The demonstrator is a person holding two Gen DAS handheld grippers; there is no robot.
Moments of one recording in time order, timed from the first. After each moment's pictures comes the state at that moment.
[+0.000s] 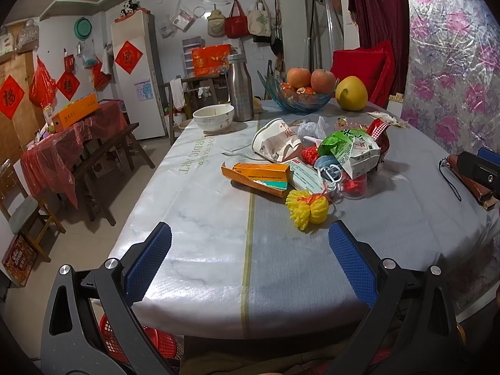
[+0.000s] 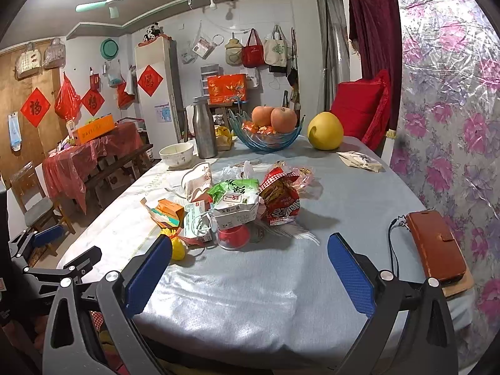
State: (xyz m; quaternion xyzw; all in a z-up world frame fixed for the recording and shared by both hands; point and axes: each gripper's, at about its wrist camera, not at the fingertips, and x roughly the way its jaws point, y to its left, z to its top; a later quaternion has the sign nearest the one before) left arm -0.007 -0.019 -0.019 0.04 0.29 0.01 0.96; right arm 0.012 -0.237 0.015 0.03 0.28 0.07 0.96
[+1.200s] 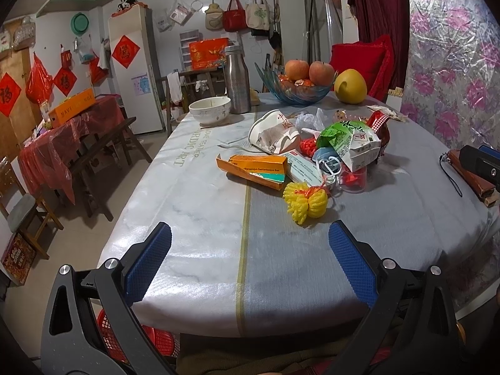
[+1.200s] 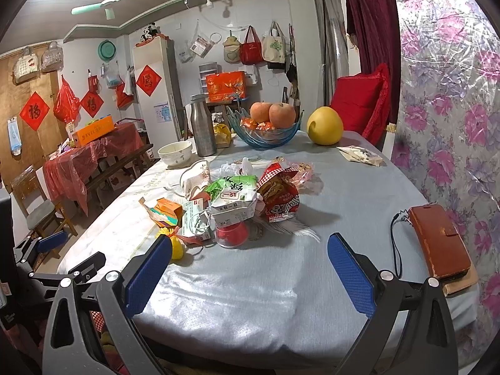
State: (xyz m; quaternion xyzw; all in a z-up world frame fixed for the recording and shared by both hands) left arm -0.004 -0.019 -0.029 0.04 0.31 0.00 0.95; right arm 0.014 -0.238 0.008 0.04 0.29 0.08 0.95
